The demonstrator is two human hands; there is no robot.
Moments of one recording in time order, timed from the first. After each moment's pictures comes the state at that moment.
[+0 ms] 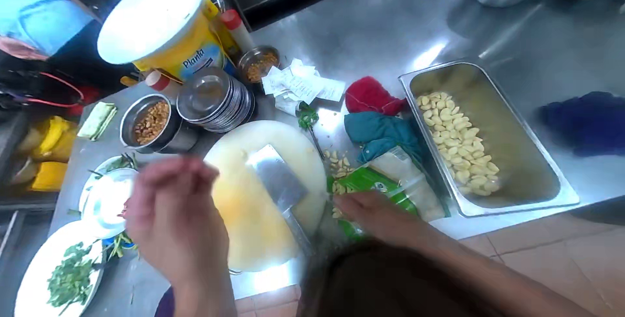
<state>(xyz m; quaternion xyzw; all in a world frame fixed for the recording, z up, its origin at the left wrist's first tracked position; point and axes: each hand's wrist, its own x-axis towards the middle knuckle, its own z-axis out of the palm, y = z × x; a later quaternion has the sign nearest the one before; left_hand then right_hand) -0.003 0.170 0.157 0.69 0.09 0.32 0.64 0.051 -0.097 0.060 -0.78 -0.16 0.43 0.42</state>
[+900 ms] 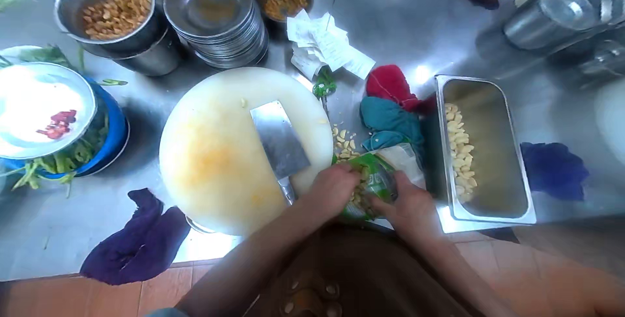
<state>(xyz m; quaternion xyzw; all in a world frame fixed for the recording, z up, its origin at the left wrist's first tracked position) 0.013 0.072 -0.004 0.92 -0.16 -0.17 0.32 0.020 -0.122 0.028 -0.97 -0.09 0.14 0.17</state>
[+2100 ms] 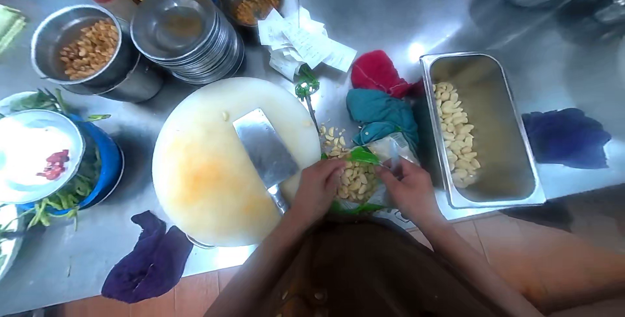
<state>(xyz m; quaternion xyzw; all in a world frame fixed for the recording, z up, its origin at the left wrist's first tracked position) 0.005 0.075 -0.017 0.87 -0.02 -0.05 0.50 0.044 -0.138 0.011 -0.91 0.03 0.13 0.39</state>
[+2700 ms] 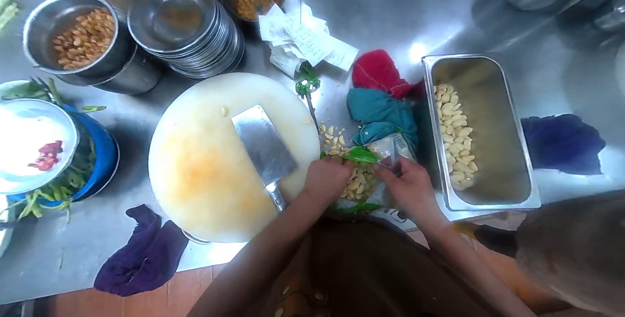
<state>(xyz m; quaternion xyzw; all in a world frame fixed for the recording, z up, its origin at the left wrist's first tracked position) 0.031 0.048 -0.024 0.96 -0.13 -0.11 0.21 0.051 -0.136 0.019 -0.89 0.04 0.18 0.41</state>
